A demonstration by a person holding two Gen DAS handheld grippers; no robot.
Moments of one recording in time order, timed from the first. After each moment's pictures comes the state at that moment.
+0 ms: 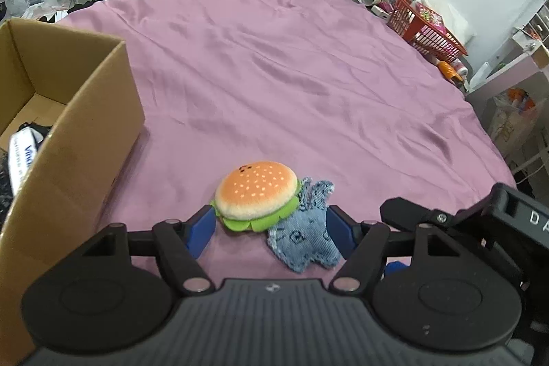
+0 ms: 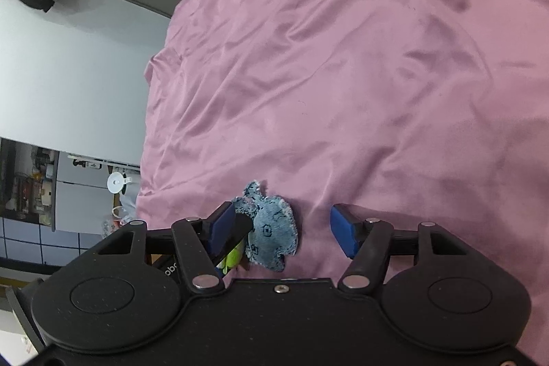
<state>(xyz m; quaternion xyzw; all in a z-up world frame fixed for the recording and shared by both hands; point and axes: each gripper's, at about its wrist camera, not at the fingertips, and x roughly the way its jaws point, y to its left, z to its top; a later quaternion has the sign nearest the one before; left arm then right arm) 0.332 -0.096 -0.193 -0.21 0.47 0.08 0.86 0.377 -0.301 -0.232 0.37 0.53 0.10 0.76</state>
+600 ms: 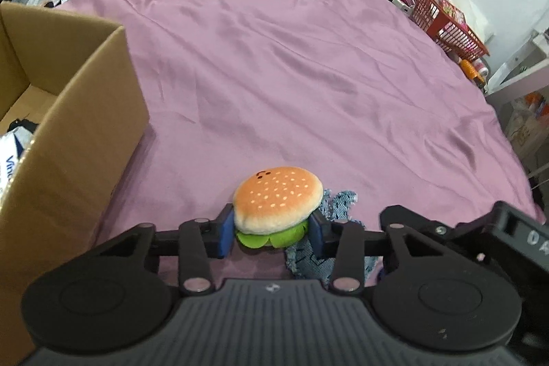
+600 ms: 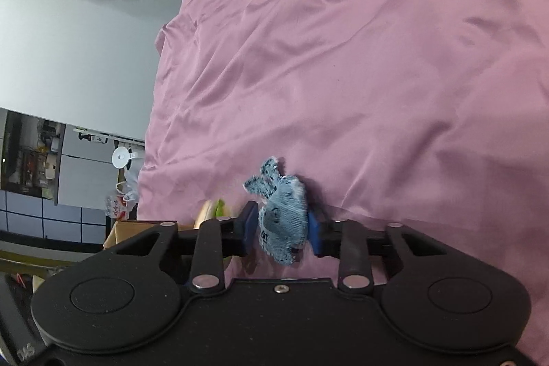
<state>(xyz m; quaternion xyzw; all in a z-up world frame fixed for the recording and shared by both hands) 0.349 -0.080 -0.209 -0.22 0.49 0.09 0.84 0.383 -0.272 -0.243 0.34 0.54 0.14 0.76</state>
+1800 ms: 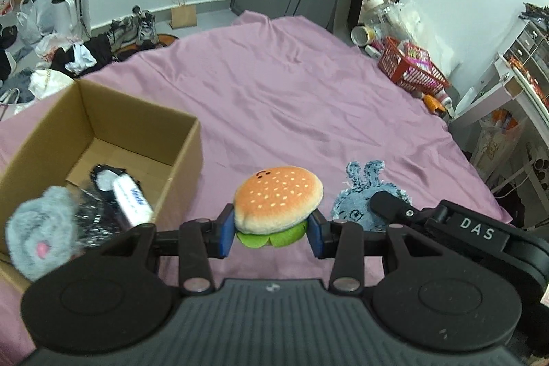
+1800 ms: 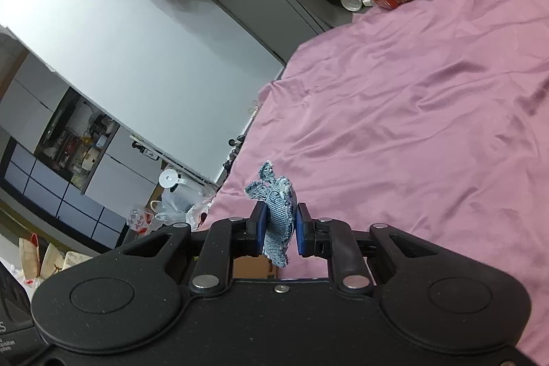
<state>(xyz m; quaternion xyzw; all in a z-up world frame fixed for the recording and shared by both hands) 0.281 -0.065 -0.113 -0.20 0.42 0.08 0.88 0.318 -0.252 -0.139 0.29 0.39 0.21 0.85</state>
